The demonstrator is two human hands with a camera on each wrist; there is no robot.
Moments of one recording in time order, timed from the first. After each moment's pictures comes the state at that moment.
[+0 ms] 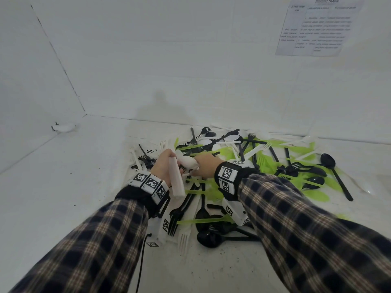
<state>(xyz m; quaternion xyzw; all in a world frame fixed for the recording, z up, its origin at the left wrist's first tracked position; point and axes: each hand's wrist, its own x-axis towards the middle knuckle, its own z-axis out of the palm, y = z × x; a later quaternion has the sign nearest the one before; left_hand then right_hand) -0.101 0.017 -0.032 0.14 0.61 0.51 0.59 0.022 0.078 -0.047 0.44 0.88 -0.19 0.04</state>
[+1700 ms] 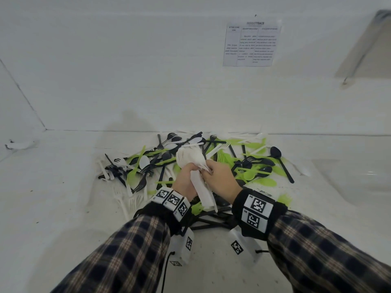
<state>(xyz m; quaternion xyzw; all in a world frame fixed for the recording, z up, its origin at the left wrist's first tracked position) 0.039 -0.013 -0.031 0.29 0.45 0.49 0.69 0.140 -0.005 -0.032 0.55 0.73 -0.27 -0.31</state>
